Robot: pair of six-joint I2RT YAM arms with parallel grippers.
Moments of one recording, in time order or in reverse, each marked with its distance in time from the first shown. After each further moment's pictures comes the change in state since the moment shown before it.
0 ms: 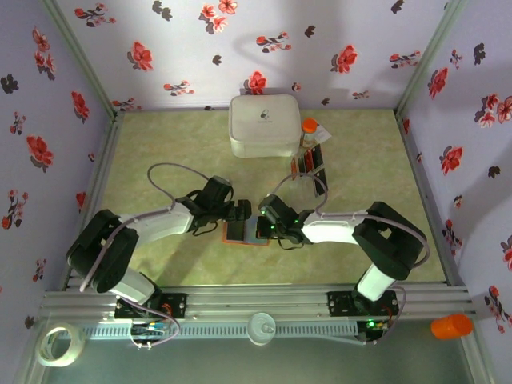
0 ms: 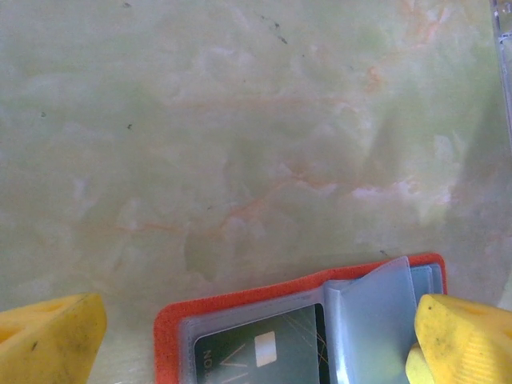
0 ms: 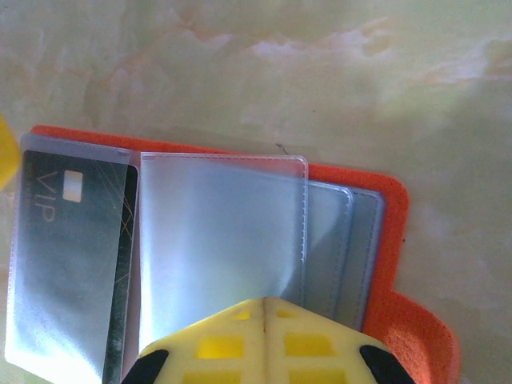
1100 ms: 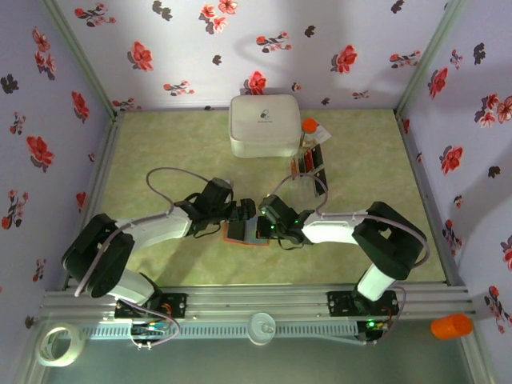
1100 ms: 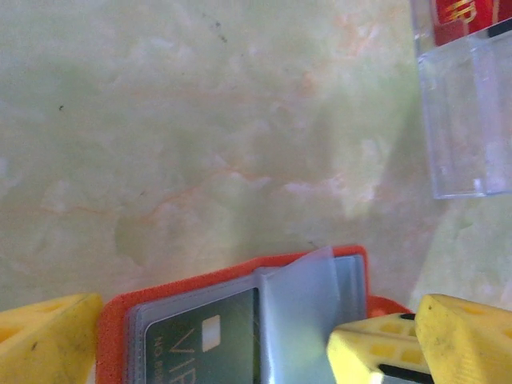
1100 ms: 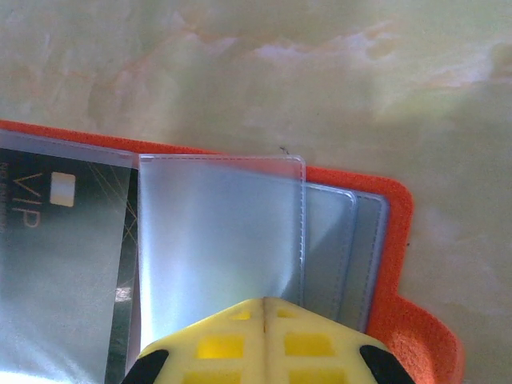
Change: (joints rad) left arm -0.032 -0.060 -0.039 0.078 0.058 -0.115; right arm -0.001 -0.003 -0.003 0.004 -0.001 -0.001
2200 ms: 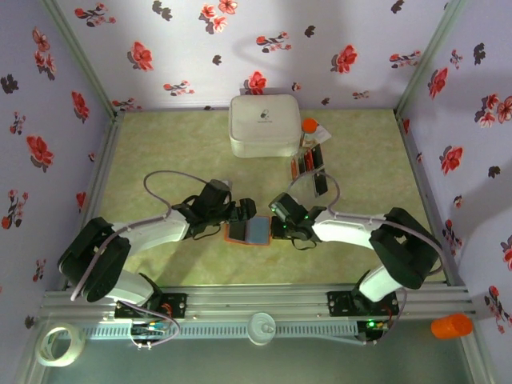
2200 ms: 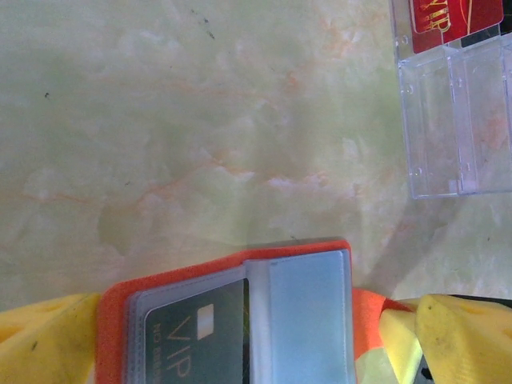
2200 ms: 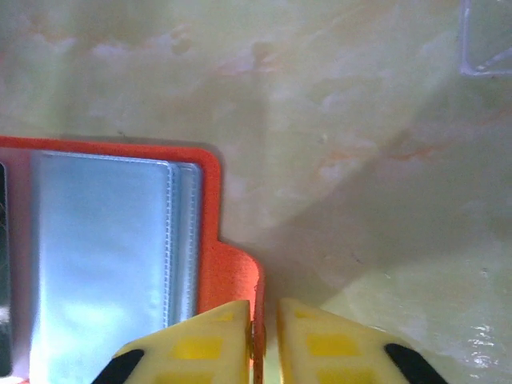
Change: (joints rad) left arm -0.006 -0.024 -0.030 0.035 0.010 -0.039; right arm -0.067 -0.107 -0.016 -0.227 0.061 -0.038
